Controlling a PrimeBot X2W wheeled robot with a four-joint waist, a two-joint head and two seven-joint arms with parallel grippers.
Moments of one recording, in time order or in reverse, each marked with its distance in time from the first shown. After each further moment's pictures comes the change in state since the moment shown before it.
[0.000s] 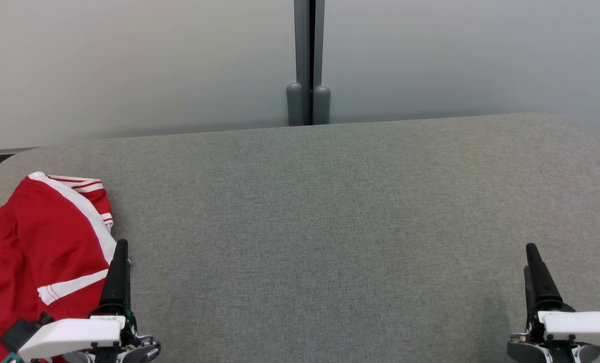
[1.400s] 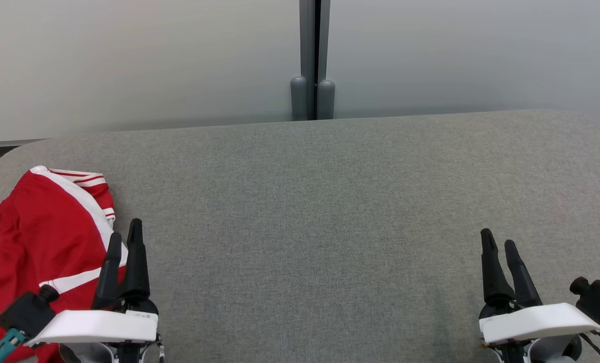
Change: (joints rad) left arm 0.017 0.011 -0.049 -0.130 0.546 0.000 -0.142; right arm 0.011 -0.003 0.145 -0.092 -0.627 0.000 -0.144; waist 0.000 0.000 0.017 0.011
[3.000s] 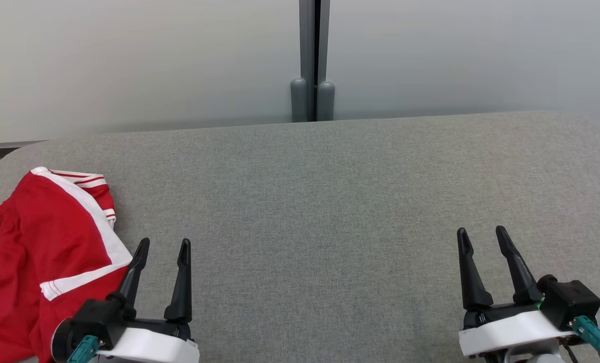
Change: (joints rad) left arm 0.043 0.004 -0.086 -0.009 0.668 0.053 -0.110; right arm 0.004 -0.005 0.035 -0.026 -0.497 0.000 -0.109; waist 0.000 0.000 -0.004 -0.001
